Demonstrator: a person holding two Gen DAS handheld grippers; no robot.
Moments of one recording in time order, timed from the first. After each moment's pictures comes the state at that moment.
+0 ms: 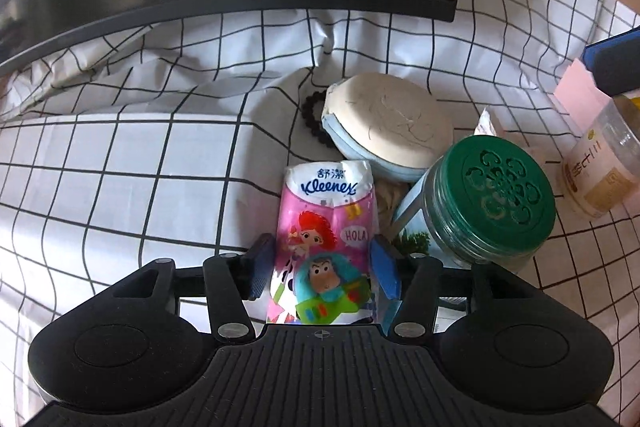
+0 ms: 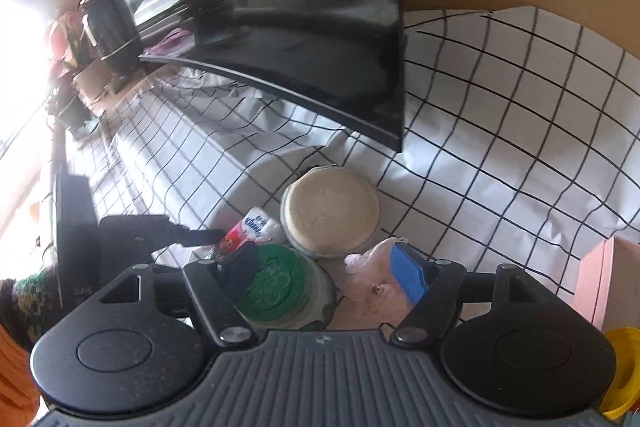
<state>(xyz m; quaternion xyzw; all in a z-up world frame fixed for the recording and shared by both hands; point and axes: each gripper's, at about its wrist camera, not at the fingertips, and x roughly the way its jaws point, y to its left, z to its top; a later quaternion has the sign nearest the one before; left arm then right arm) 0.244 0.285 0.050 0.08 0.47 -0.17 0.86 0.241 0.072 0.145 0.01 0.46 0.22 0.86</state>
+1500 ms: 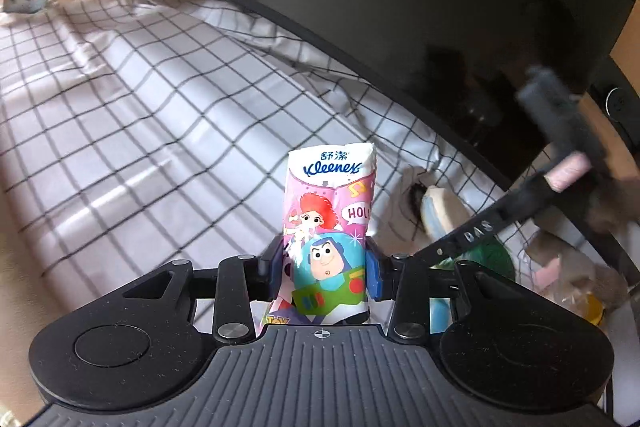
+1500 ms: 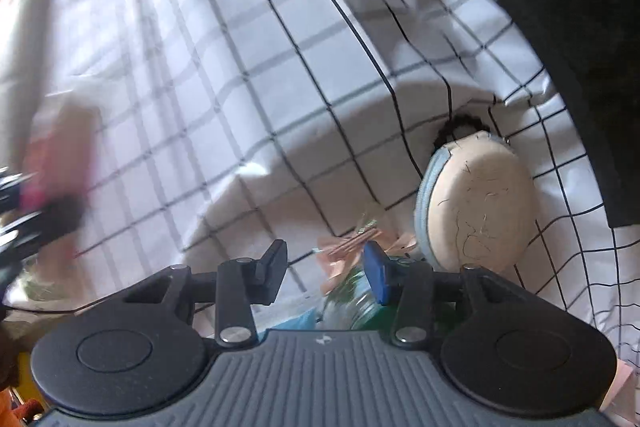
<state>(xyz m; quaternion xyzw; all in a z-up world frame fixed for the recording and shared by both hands) 0.105 0.446 0.092 -0.23 0.36 -0.03 0.90 0.314 0.268 0.058 -0.24 0.65 0.24 0.69</state>
